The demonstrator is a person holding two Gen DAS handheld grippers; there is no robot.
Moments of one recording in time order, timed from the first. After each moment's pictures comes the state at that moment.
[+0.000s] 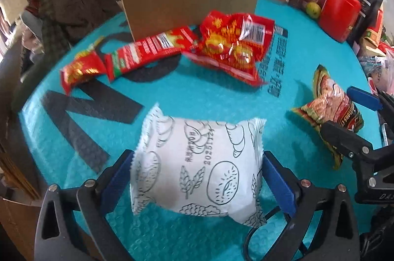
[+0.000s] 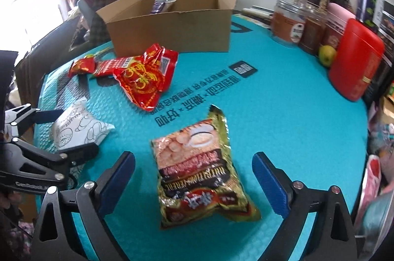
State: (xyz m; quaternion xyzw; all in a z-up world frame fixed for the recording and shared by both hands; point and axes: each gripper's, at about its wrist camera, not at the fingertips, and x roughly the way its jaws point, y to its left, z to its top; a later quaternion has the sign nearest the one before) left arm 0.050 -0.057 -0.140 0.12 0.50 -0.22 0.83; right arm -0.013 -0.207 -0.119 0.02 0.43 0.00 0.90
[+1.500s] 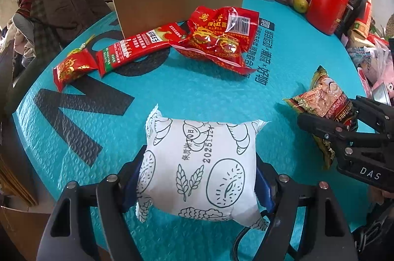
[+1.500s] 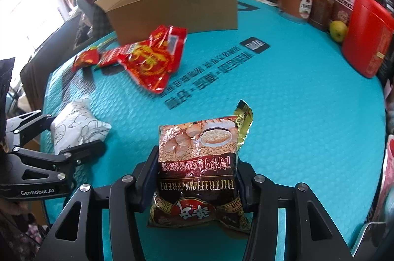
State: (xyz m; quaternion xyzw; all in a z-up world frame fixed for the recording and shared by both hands) left arm 0.036 -0.052 -0.141 0.13 0.49 -0.25 0.83; right arm -0.013 -0.204 -0.136 0.06 0.46 0.01 0.88
